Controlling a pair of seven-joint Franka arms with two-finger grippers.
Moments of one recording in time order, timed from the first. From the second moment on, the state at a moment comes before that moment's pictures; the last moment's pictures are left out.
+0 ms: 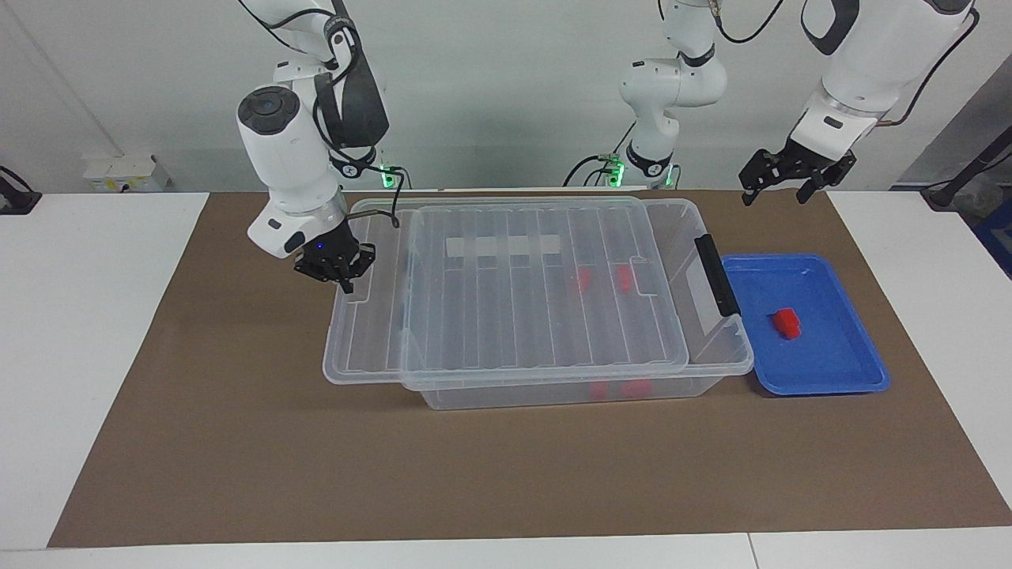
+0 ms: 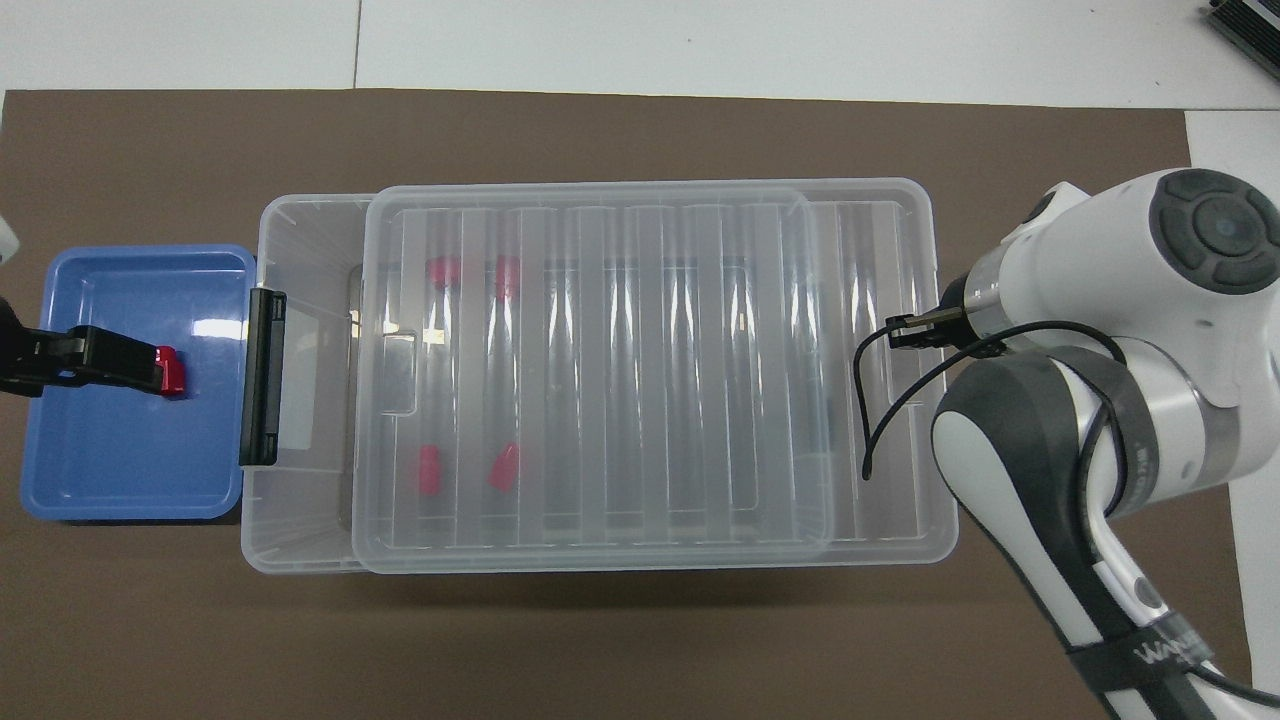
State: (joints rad) left arm -0.09 -0.09 0.04 -1.68 -0.01 1.52 -0.02; right arm 0.09 0.06 0.13 -1.87 0.00 1.96 0.09
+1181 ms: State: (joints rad) left arm -0.09 -0.09 0.04 -1.68 -0.01 1.52 -0.03; right arm -0.01 0.05 0.12 -1.89 0.00 1.97 0.05
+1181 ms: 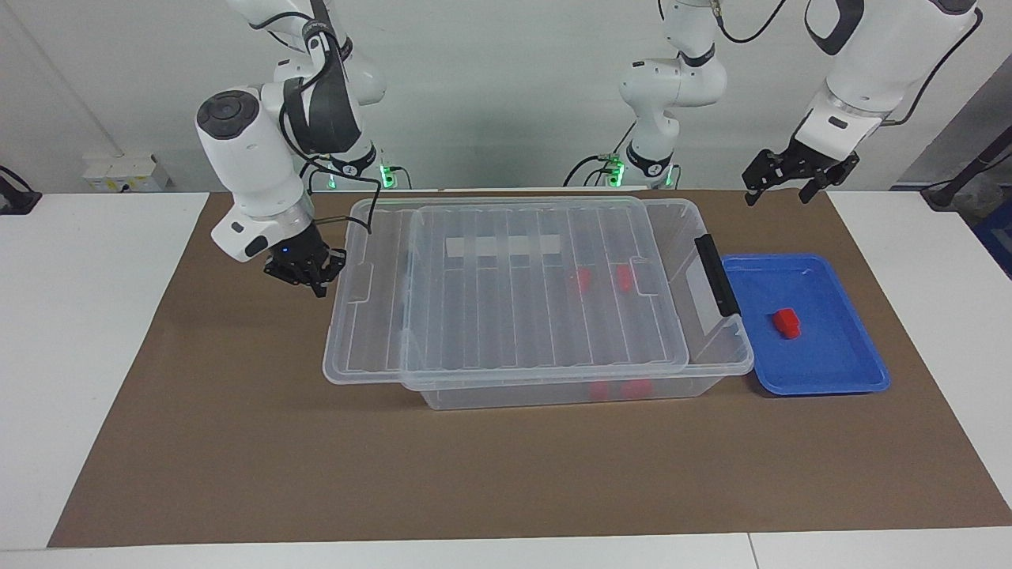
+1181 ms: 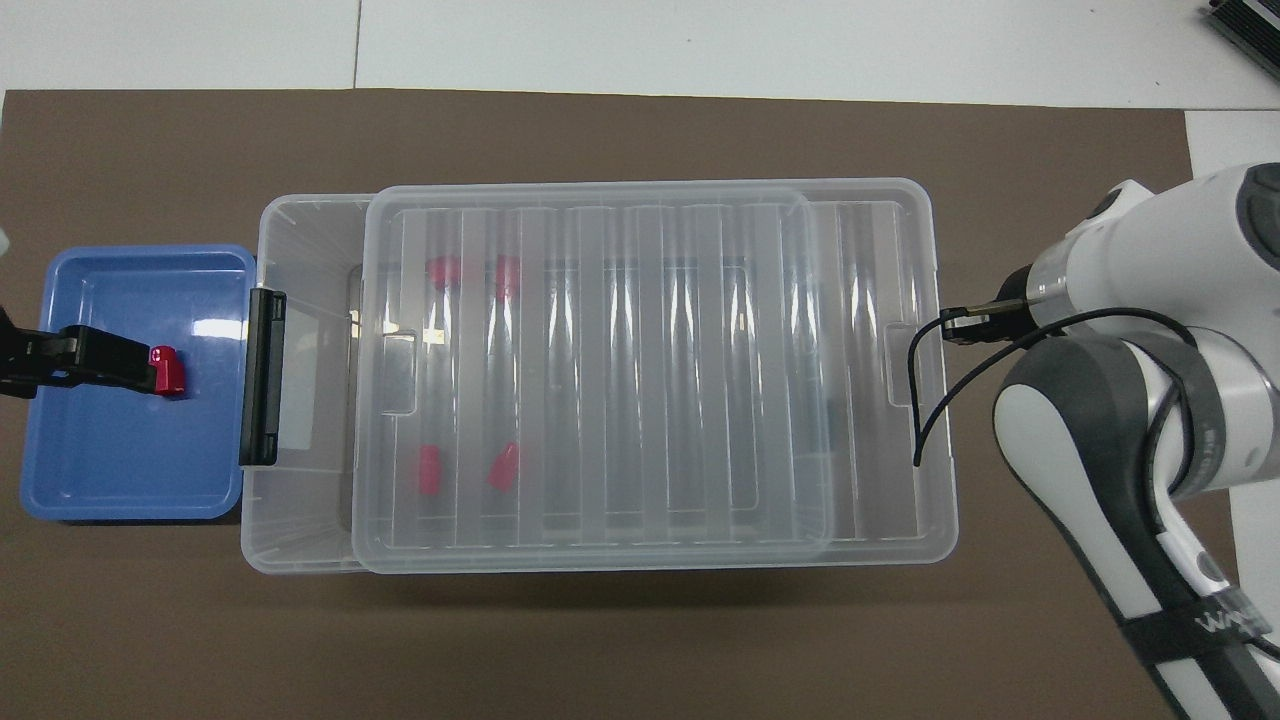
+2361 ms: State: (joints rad) left arm -0.09 -0.09 0.04 -1.68 -0.01 1.52 -0.03; right arm 0.14 0.05 0.13 -1.92 0.01 1.97 0.08
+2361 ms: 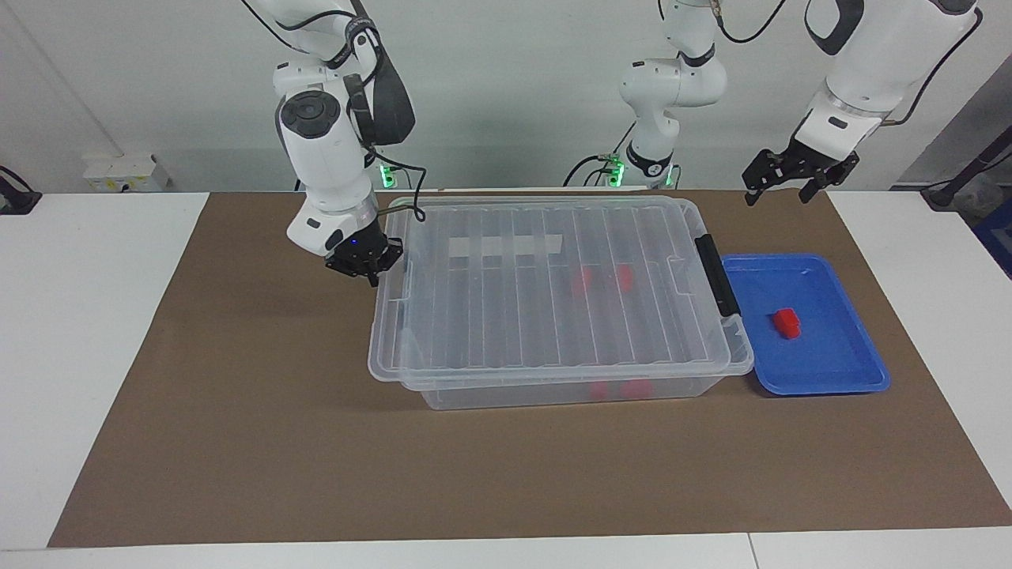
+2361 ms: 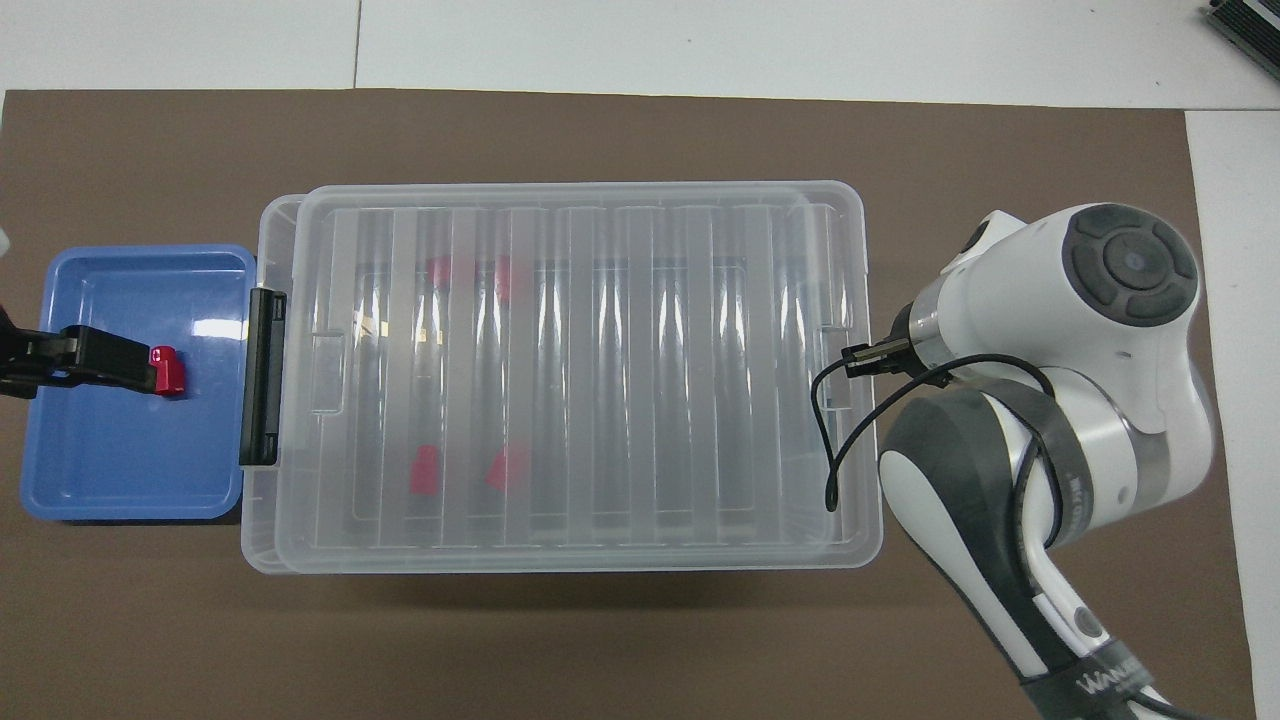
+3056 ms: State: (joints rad) left arm -0.09 -0.09 0.04 -1.68 -0.01 1.52 -0.03; right arm 0.18 0.05 0.13 -1.92 0.01 1.99 0.11
